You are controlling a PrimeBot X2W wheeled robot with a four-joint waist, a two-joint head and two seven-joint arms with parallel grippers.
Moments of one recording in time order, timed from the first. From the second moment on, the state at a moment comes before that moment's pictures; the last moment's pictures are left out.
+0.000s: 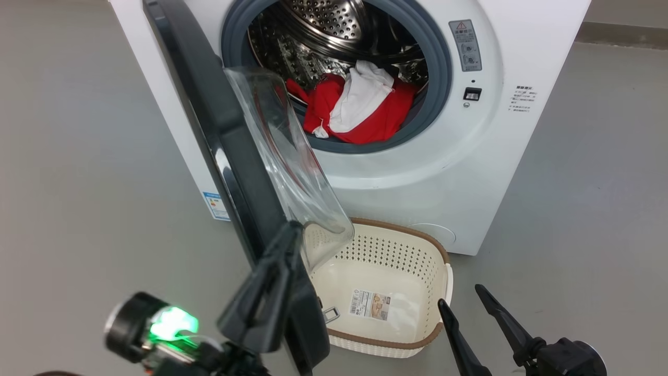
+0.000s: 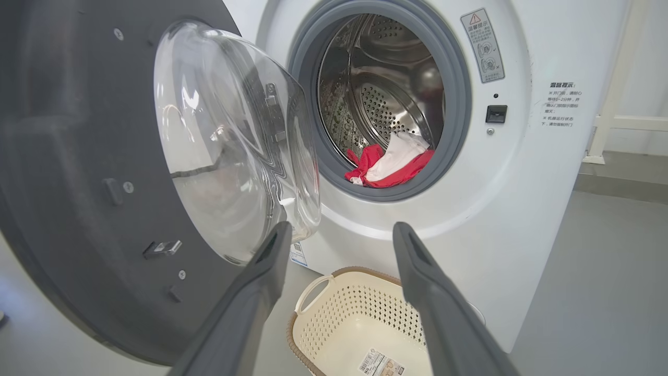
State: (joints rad) left arm -0.04 0.13 -0.47 -0.61 -0.12 0.05 0.02; right arm 0.15 -0.05 0.18 -0.11 0.16 0.13 -0.18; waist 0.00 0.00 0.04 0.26
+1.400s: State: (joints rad) left arm 0.02 0.12 -0.58 -0.31 -0.20 0.10 0.18; right arm 0.15 -0.05 0.17 -0.12 0.17 0.13 -0.19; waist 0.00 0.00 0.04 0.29
